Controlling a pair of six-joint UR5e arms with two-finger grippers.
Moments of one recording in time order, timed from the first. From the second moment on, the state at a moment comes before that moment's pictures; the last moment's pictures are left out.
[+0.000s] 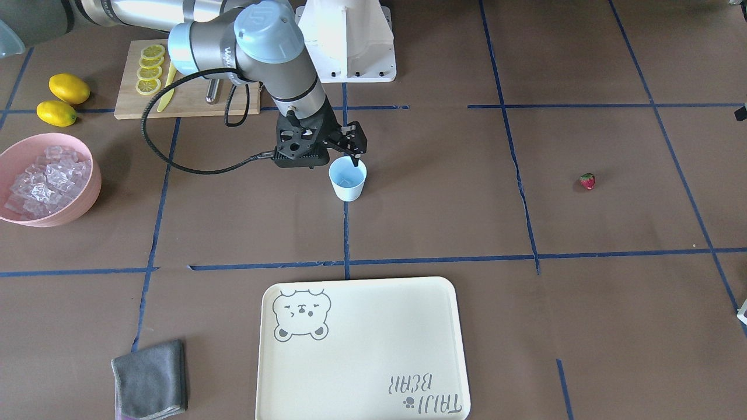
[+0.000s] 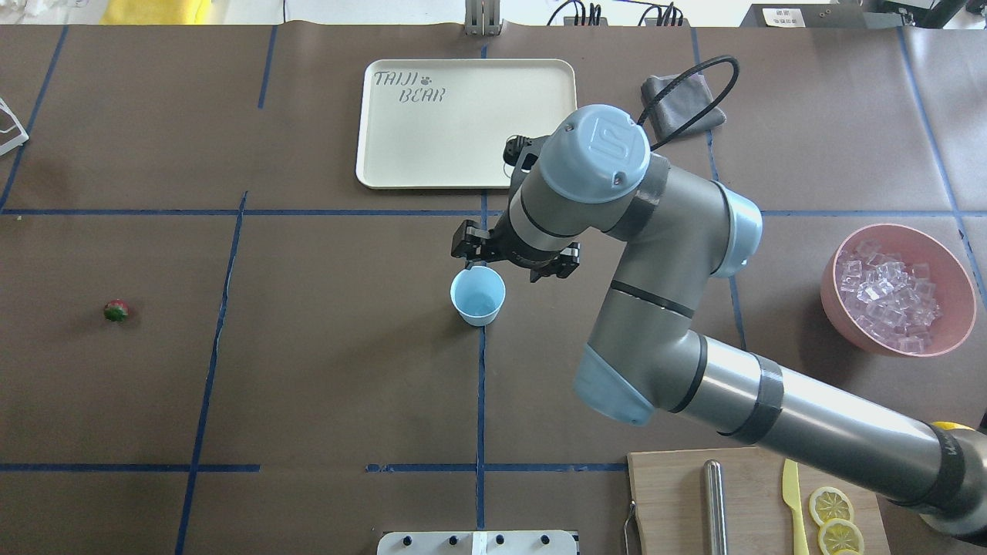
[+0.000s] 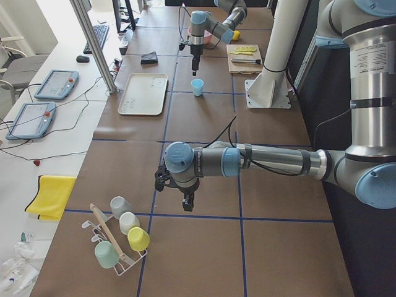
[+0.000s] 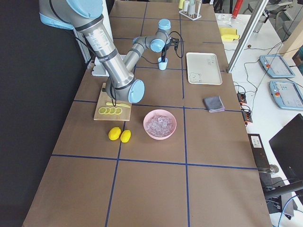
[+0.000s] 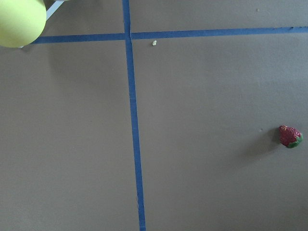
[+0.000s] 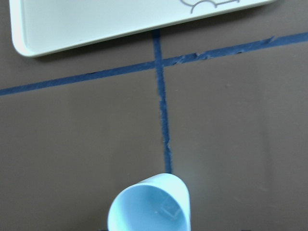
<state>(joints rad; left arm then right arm) -1.53 -1.43 -1.78 -1.44 -2.46 0.09 0.59 -0.90 1.71 -1.44 2.00 1.37</state>
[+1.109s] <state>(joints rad) -1.53 -1.44 -1.78 -1.44 -2.47 0.08 0.95 -1.51 1.94 -1.45 2.15 1.19</state>
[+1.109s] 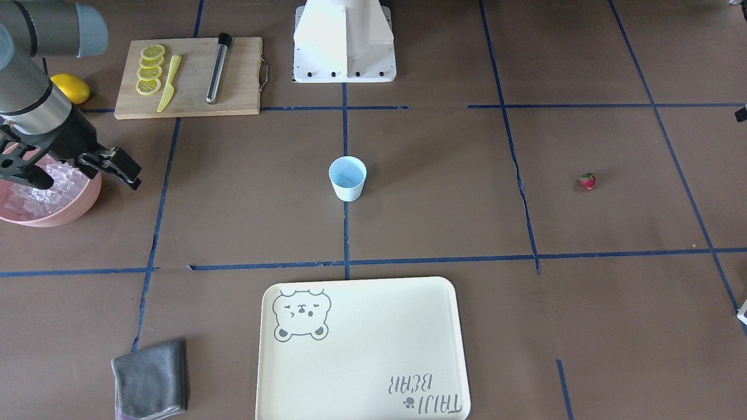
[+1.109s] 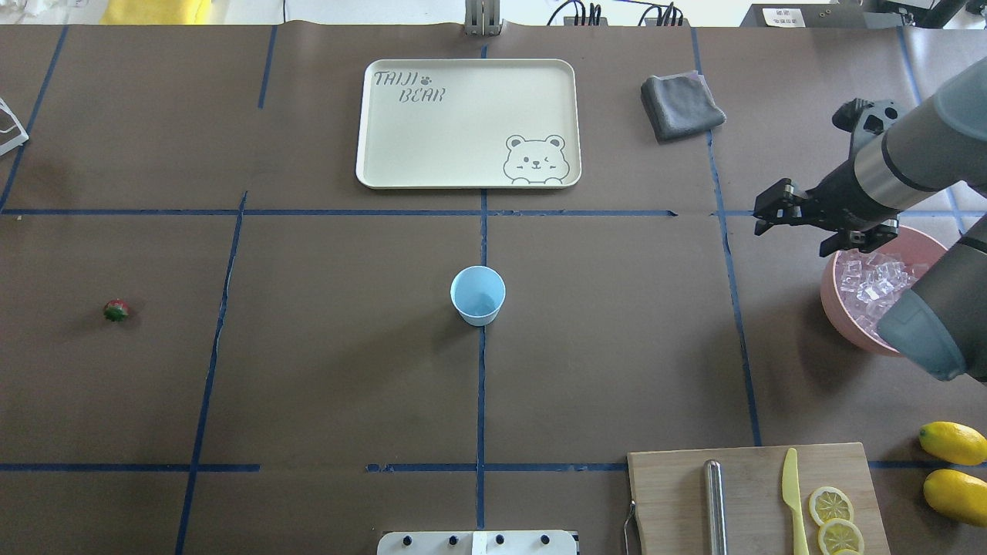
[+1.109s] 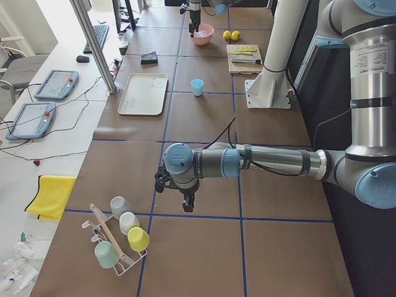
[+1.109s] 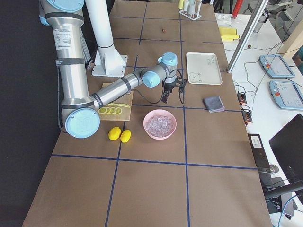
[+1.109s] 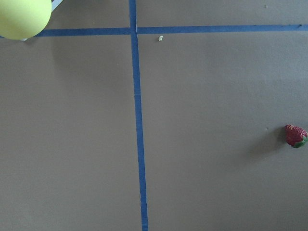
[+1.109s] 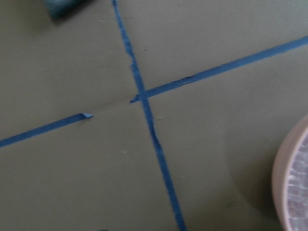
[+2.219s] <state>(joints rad) -1.53 -1.44 -1.78 -1.44 -2.47 0.08 1.00 -1.66 1.86 -1.34 2.18 1.21</state>
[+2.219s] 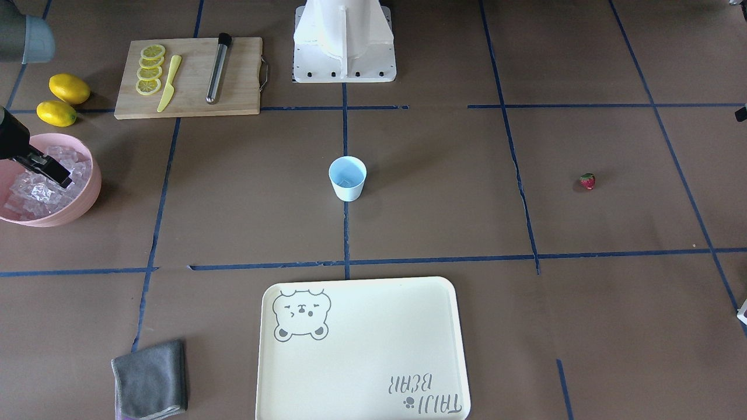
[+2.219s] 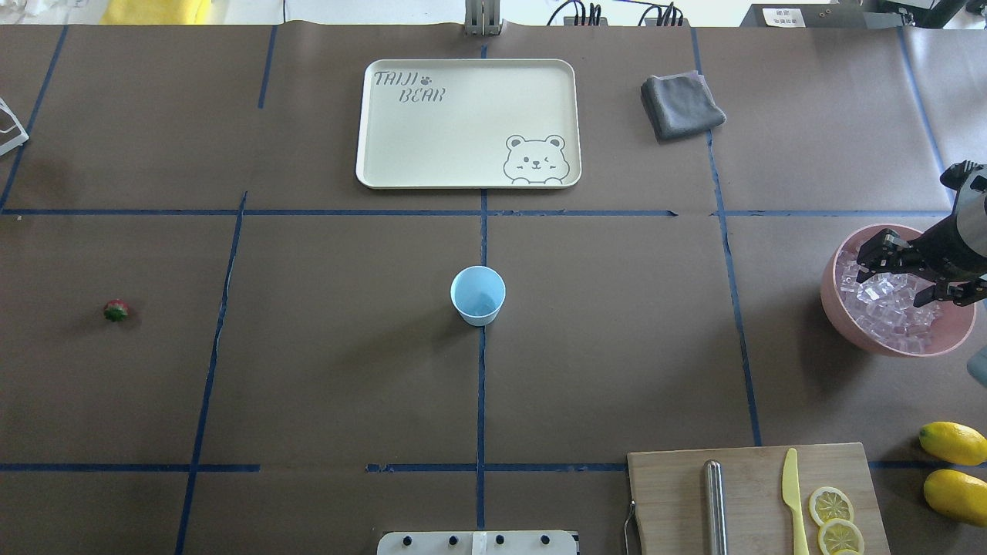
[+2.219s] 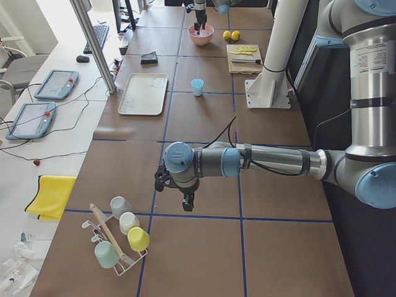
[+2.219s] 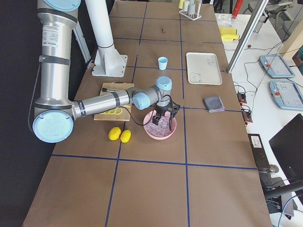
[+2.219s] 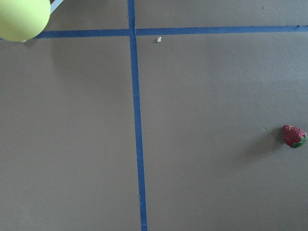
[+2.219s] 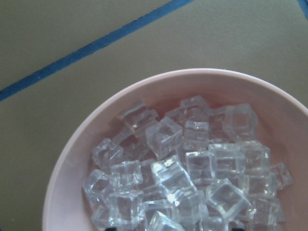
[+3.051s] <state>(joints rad) -1.53 -1.44 -1.79 -1.44 -2.47 0.08 1.00 -1.65 1.85 -1.33 2.18 1.21</state>
